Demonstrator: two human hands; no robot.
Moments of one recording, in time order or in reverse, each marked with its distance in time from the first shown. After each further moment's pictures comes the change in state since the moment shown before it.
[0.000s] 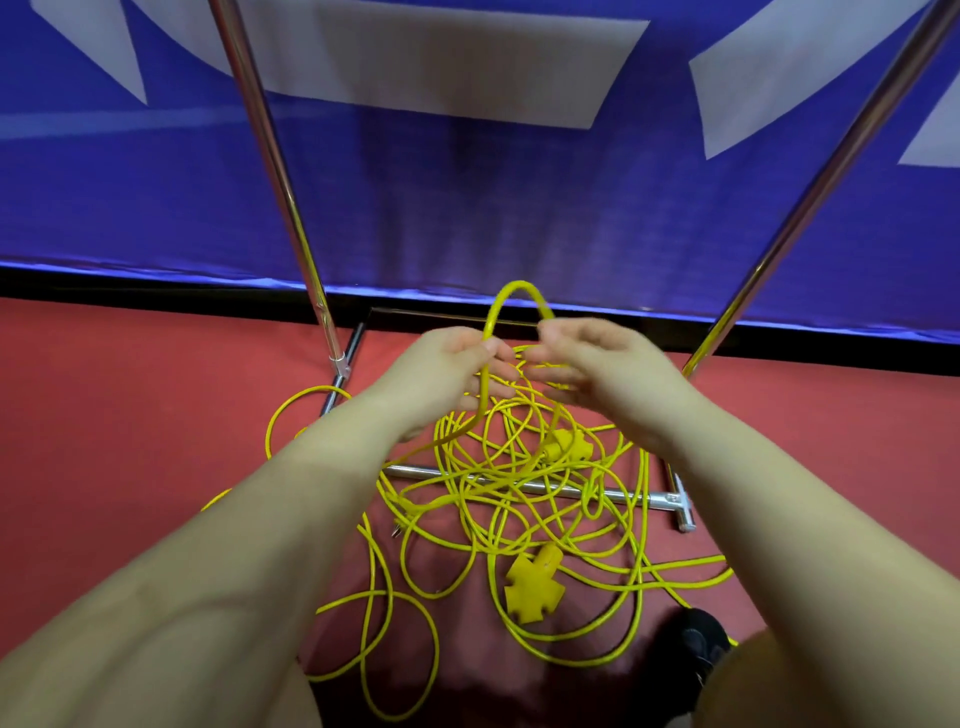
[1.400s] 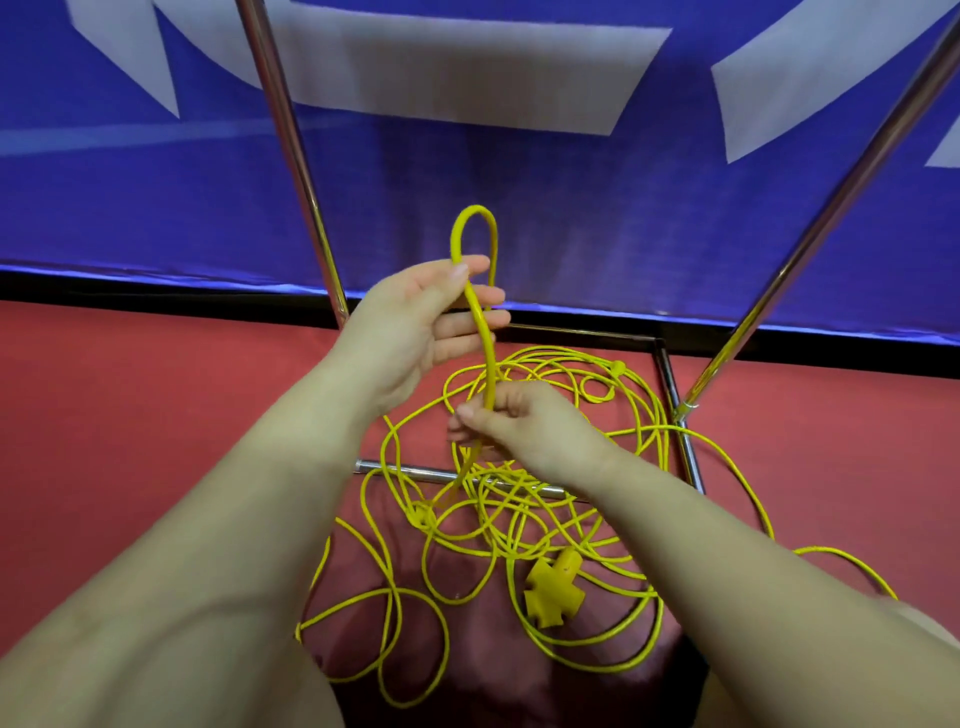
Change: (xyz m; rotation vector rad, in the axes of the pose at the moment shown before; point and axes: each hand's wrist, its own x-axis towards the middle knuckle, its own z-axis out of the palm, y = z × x) left_hand -0.013 0.027 -0.041 -0.445 0.121 0.230; right_hand 0.000 0.025 0.074 -0.302 -0.226 -0.089
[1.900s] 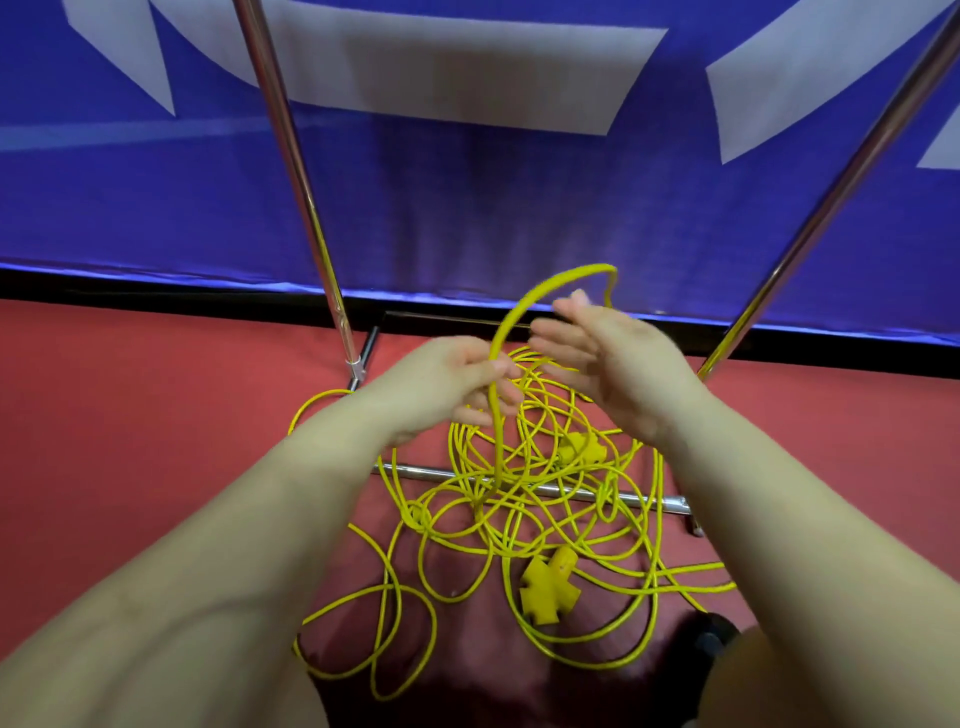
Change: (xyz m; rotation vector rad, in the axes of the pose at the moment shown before) left_hand -0.007 -0.035 0.004 0.467 -0.234 -0.276; right_hand -0.005 -0.016 -0.064 0.598 0.263 0.046
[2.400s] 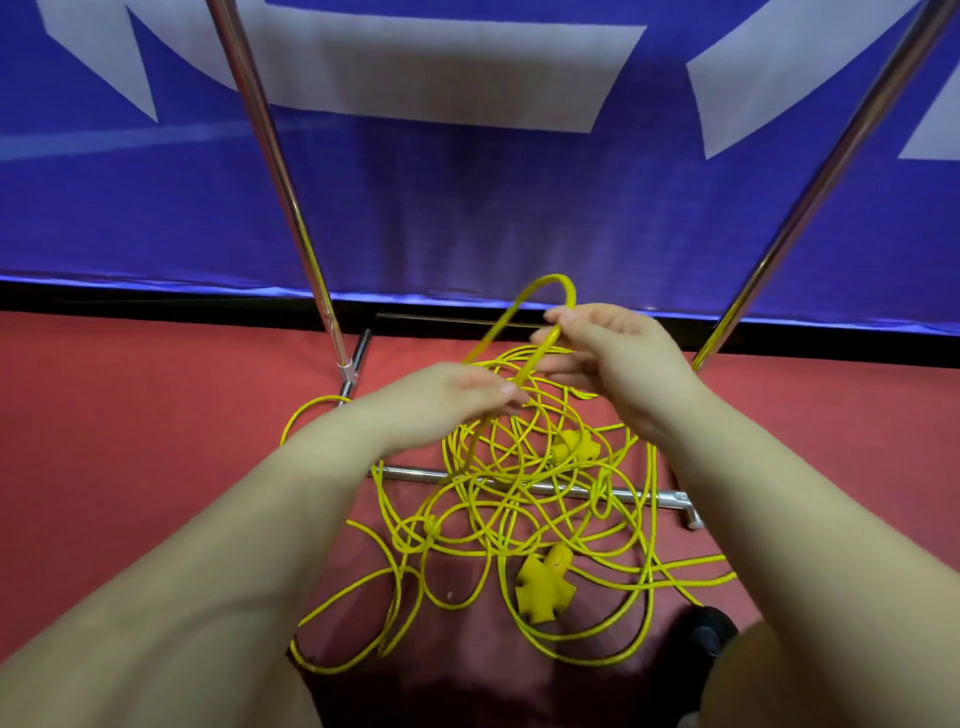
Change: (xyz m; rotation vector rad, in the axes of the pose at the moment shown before) left_hand 0.005 -0.009 0.006 0.197 -0.108 0.069; right_hand -0.011 -0.007 -0.007 -0.243 0.015 -0.103
